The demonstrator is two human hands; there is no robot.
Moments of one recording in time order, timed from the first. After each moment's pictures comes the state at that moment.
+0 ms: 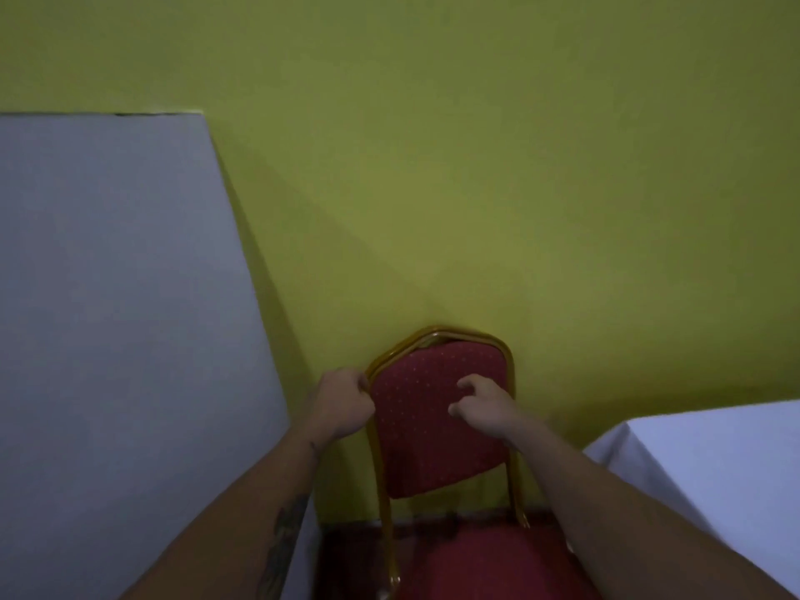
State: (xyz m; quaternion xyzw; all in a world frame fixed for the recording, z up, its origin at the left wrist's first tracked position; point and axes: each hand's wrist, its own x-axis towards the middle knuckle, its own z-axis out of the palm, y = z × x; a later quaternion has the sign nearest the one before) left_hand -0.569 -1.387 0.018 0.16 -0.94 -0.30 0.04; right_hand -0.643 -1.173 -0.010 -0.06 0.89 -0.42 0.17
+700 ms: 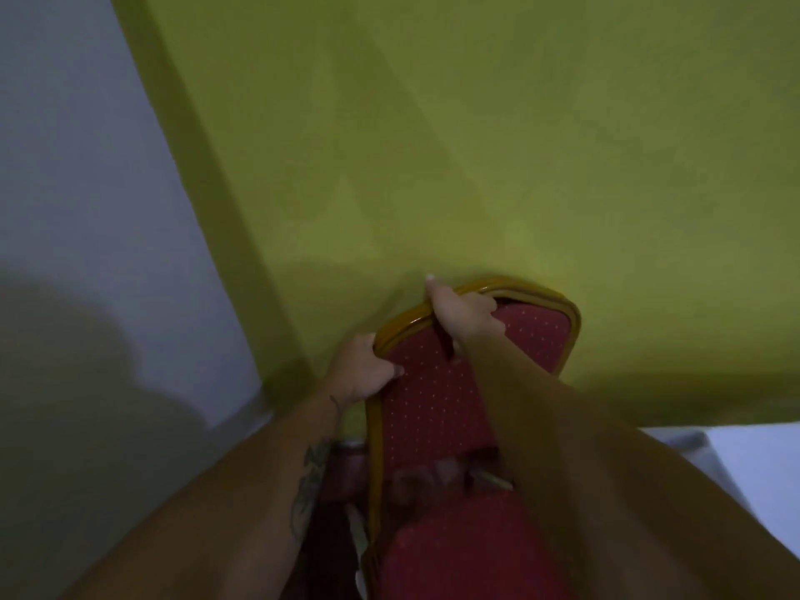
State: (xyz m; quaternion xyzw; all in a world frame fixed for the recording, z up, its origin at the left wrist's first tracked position) left_hand -0.777 -1.477 -0.156 0.21 -0.83 -0.50 -0.11; right_hand -0.856 -1.357 -0.094 0.23 0.82 -0.49 0.17
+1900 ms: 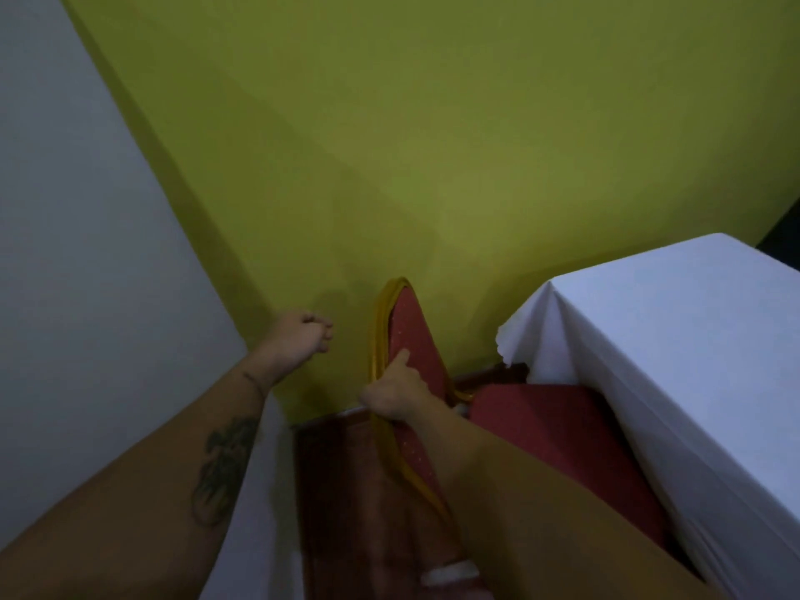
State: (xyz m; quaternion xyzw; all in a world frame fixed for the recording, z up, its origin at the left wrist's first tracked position) left_hand -0.539 -1.406 -0.047 0.16 -0.84 -0.52 -0.06; right_hand -0.523 -1.244 -0.104 0.07 0.88 -0.38 0.27
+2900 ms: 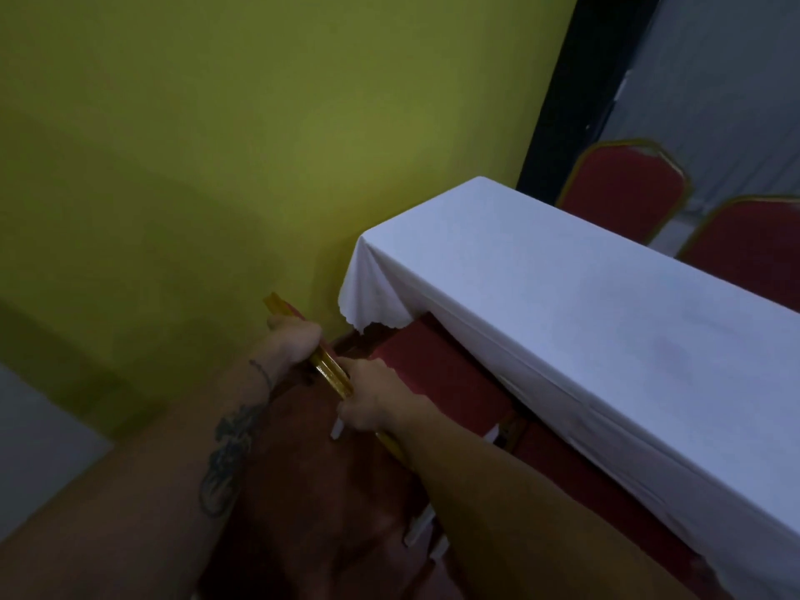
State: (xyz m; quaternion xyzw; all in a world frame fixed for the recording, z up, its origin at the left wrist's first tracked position) left_hand -0.512 -1.187 -0.116 0.11 -0.82 -0.50 -0.26; right_hand -0.369 -1.063 -0.090 0.06 0.94 -0.32 0.14
